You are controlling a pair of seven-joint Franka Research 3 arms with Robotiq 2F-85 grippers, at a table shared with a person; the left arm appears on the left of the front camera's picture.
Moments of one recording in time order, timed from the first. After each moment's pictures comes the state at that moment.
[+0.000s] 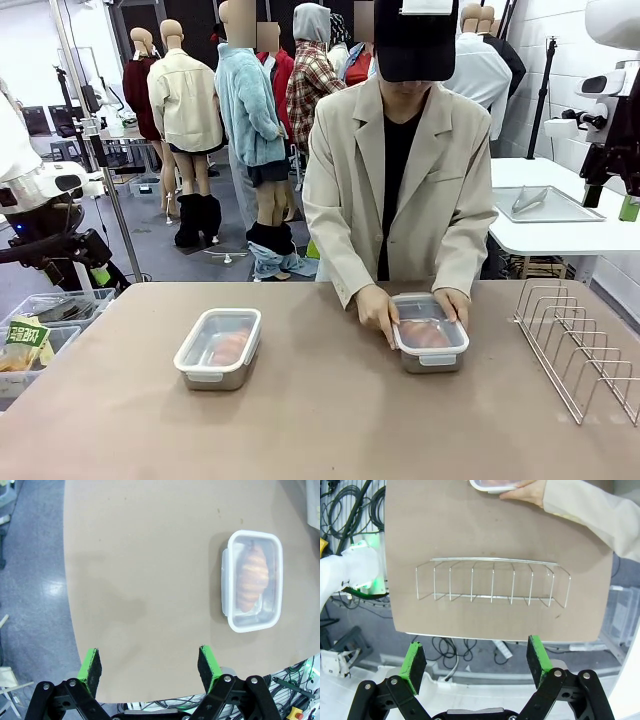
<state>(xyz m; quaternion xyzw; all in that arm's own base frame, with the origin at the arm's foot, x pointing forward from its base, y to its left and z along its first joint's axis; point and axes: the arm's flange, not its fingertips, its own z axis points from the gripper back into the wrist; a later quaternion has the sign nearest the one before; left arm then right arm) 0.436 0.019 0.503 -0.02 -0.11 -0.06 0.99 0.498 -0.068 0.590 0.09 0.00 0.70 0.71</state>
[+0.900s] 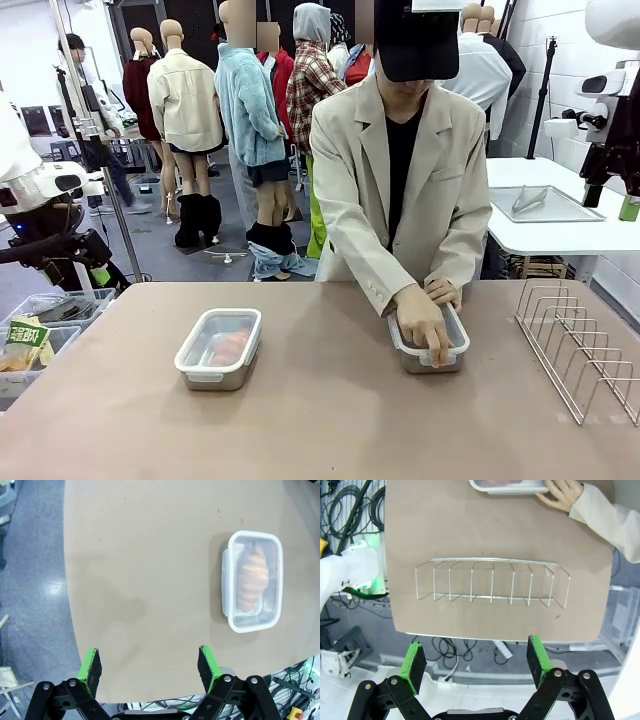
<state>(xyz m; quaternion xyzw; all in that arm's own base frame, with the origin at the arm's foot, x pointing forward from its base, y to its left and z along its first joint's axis) 0.436 0.019 0.503 -0.02 -0.11 -0.06 0.99 0.498 -0.068 0.590 0.09 0.00 0.70 0.71</state>
